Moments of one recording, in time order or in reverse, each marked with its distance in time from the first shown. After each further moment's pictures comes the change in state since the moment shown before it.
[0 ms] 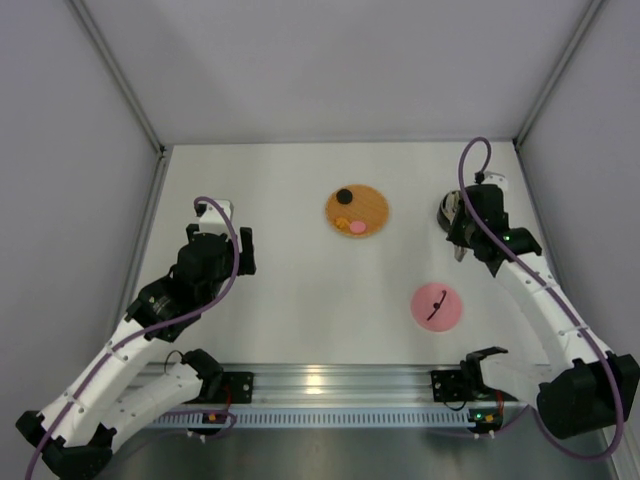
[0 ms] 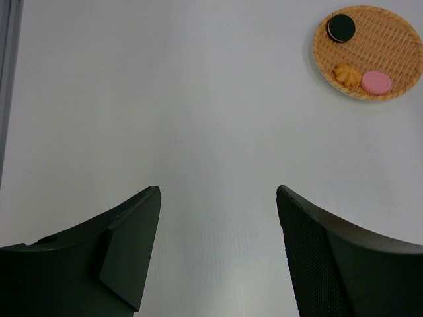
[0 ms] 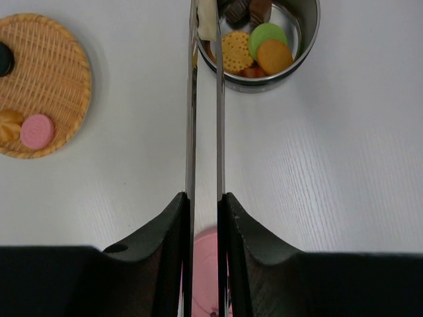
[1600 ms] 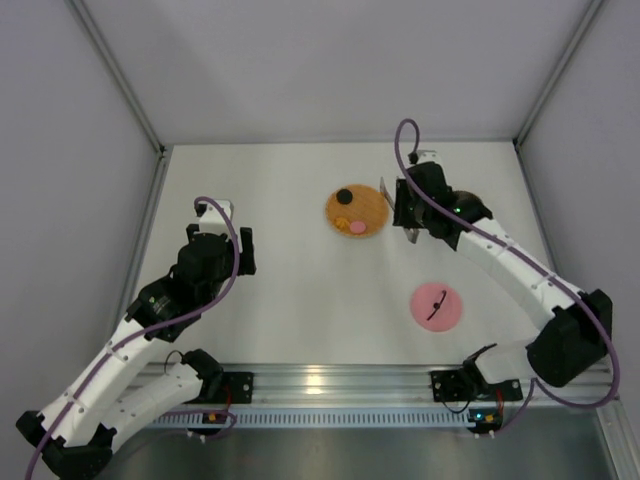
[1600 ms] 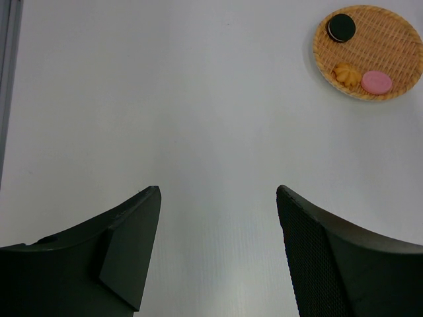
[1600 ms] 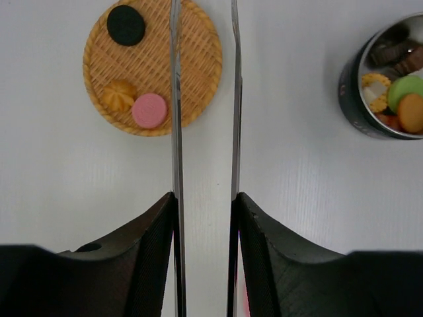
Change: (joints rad) left arm 0.000 0.001 0.000 0.000 0.000 0.000; right arm 0.271 0.227 0.219 0.013 -0.001 -0.004
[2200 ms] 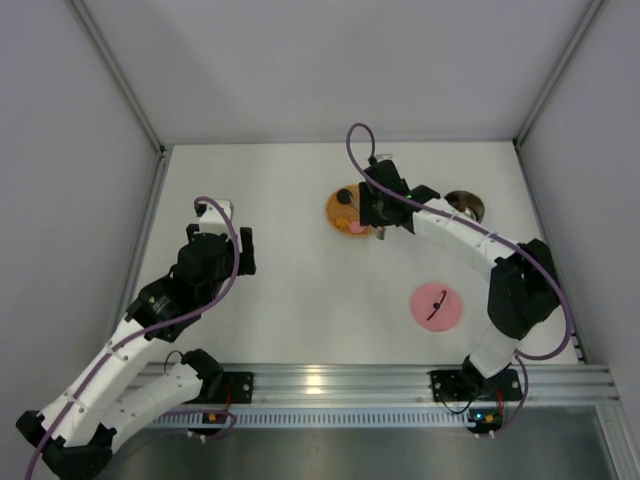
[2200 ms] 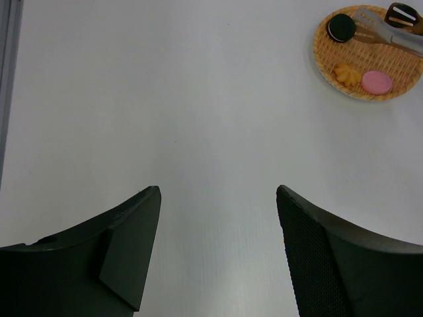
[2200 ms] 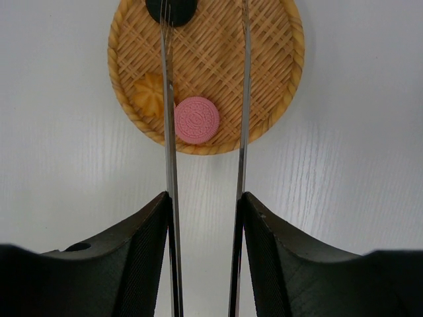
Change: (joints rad) left arm 0.000 0.000 0.000 0.000 0.000 0.000; right arm 0.103 0.368 0.159 0.074 -0.035 0.025
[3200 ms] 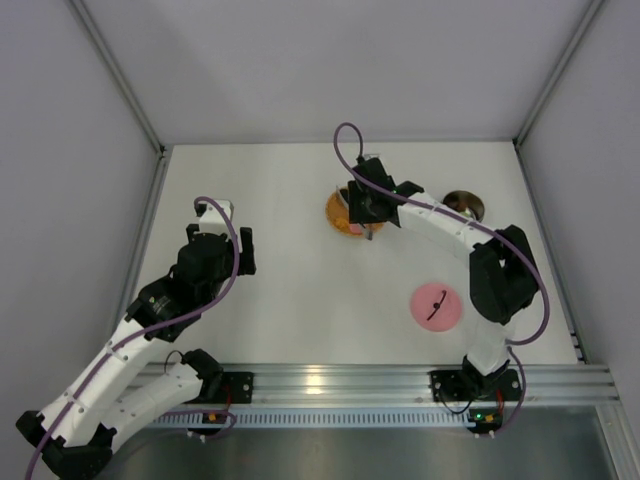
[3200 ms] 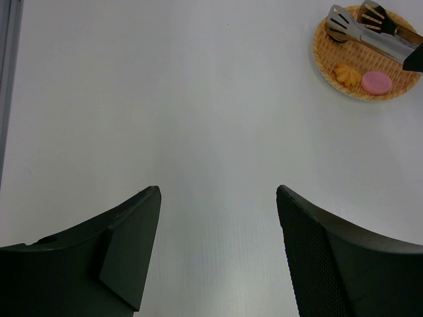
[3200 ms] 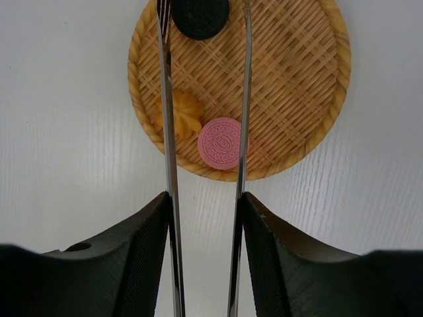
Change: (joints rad) left arm 0.000 0.000 0.000 0.000 0.000 0.000; right arm 0.012 0.128 0.089 0.035 -0.035 0.012
